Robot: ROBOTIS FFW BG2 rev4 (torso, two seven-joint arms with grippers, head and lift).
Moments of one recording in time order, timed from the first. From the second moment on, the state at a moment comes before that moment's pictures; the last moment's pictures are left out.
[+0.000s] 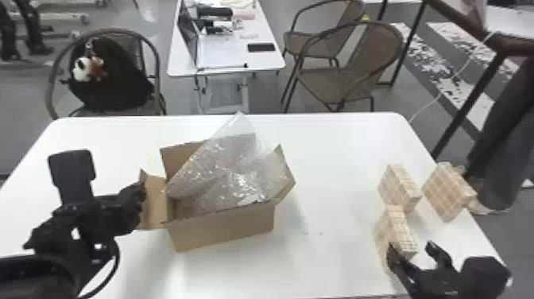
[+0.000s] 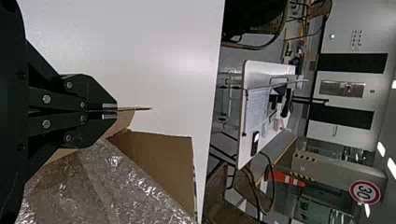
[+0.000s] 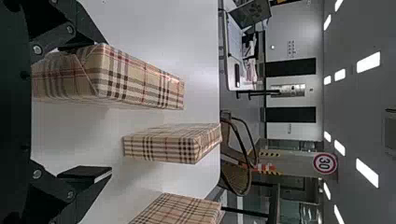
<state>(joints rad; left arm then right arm) 0.20 0.00 0.17 -2.13 0.10 0.84 -0.16 0.50 -0.15 -0.10 -1.78 -0.17 -0.02 0.12</state>
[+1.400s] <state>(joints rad) 0.19 0.00 0.15 -2.12 0.08 0.84 -0.17 0.10 -0.28 0.01 -2.13 -0.53 0.52 0.37</state>
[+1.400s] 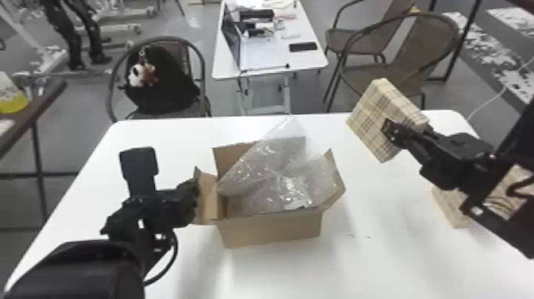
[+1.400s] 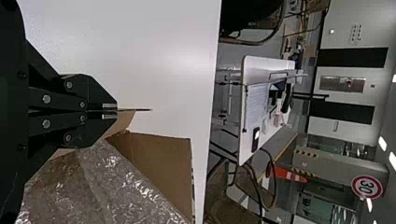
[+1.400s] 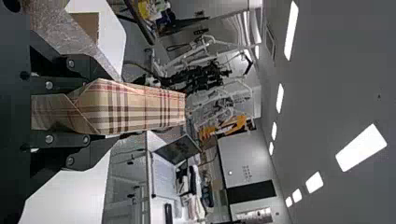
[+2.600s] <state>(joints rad) 0.17 0.00 0.11 -2.10 0.08 0.84 -0.17 -0.27 -0.19 0.46 -1.53 -0.59 0.39 0.31</state>
